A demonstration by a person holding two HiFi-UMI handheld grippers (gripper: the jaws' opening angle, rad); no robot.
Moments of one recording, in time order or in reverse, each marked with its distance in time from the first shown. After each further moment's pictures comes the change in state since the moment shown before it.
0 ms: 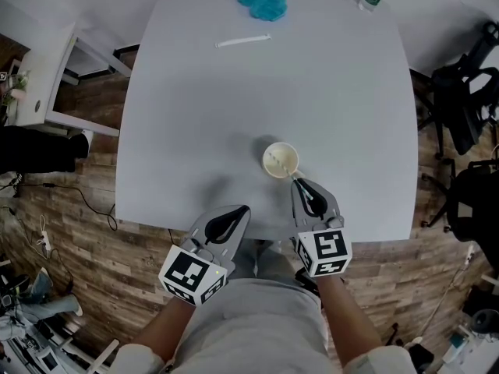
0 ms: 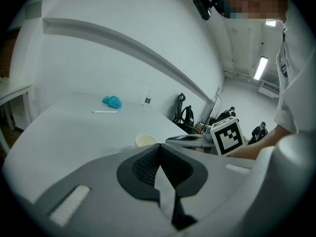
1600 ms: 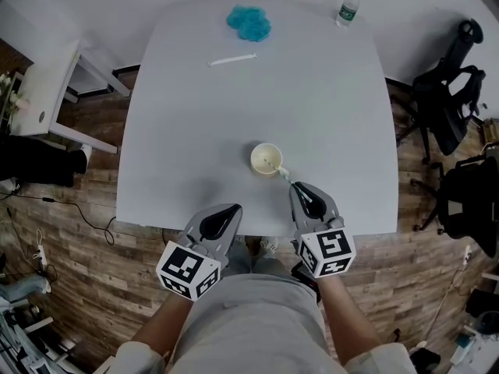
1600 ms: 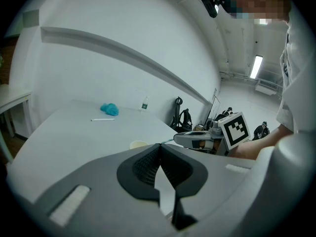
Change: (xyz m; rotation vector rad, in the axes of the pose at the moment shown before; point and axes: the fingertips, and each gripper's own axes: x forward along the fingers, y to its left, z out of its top) left arm -0.022 -0.028 0.014 0.047 -0.050 -0.002; right arm -0.058 0.001 0.031 0.001 -0.080 0.015
